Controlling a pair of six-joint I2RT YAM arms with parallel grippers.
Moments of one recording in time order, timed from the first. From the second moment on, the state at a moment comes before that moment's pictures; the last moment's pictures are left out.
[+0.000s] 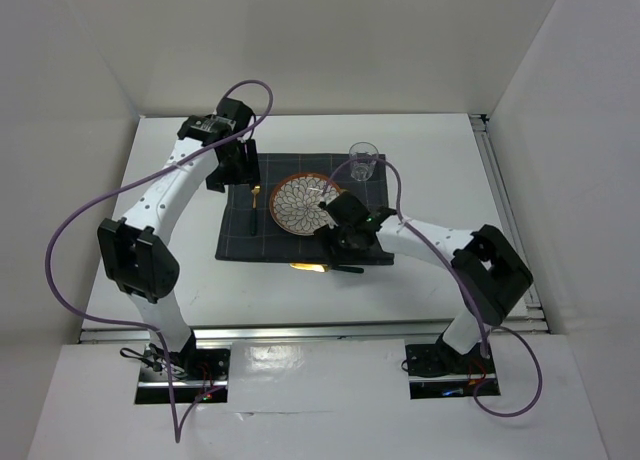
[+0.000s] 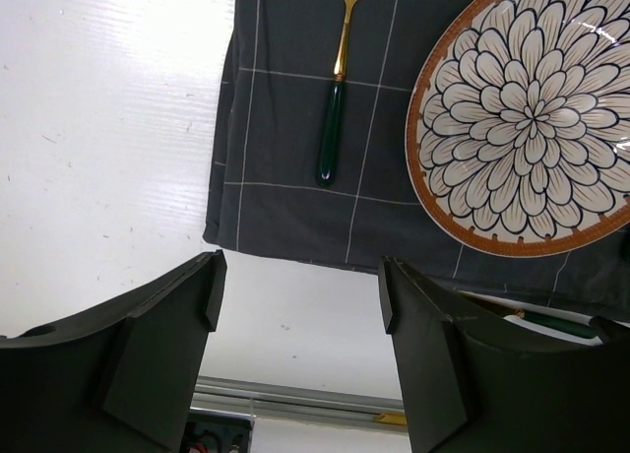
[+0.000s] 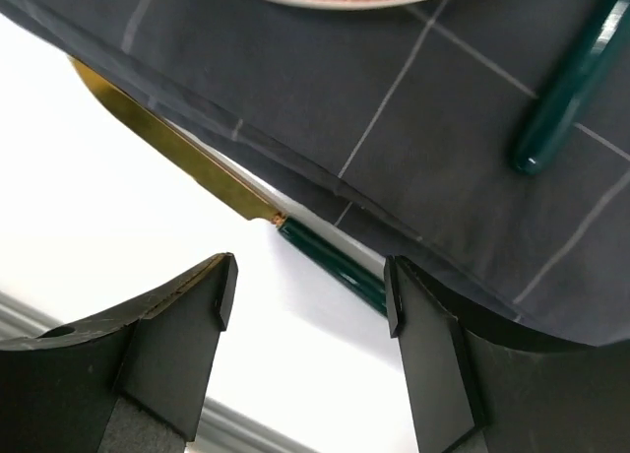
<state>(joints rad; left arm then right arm) -0.31 1.78 1.82 -1.19 -0.22 -0.48 0.74 1.61 1.02 -0.46 0.00 0.28</state>
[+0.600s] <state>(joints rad) -0.31 1.77 1.82 -1.19 -0.22 -0.48 0.77 1.70 0.97 -0.41 -0.03 0.12</state>
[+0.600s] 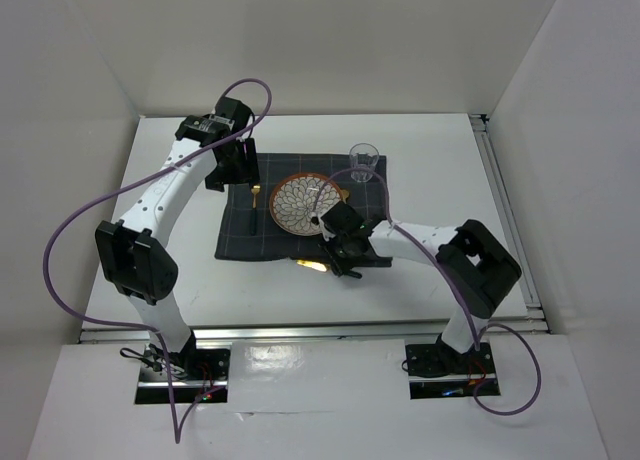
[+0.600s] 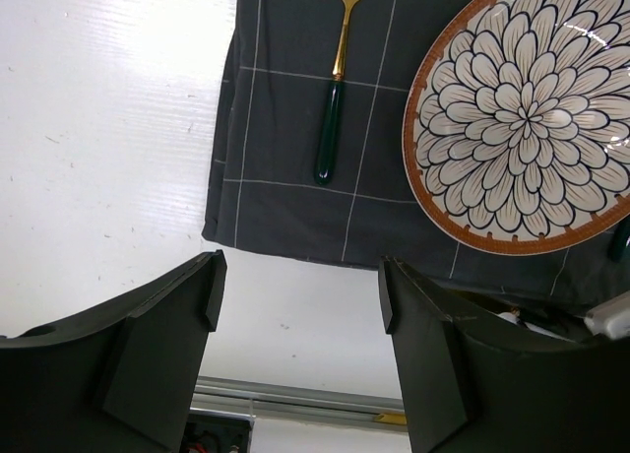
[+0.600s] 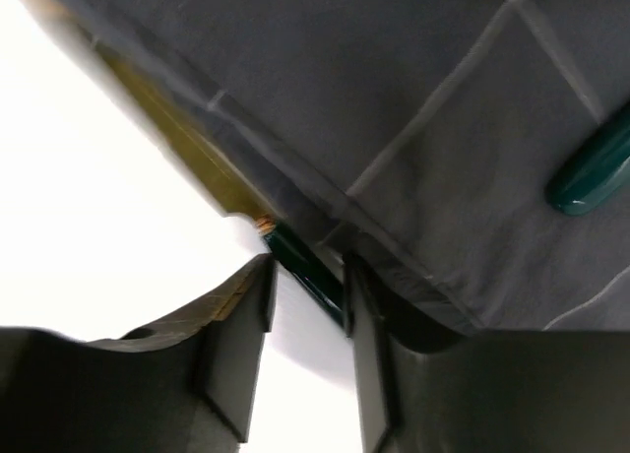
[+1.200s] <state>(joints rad) -0.32 1.77 1.82 -1.19 -0.22 -0.48 0.91 1.70 1.00 -0.48 -0.05 0.08</state>
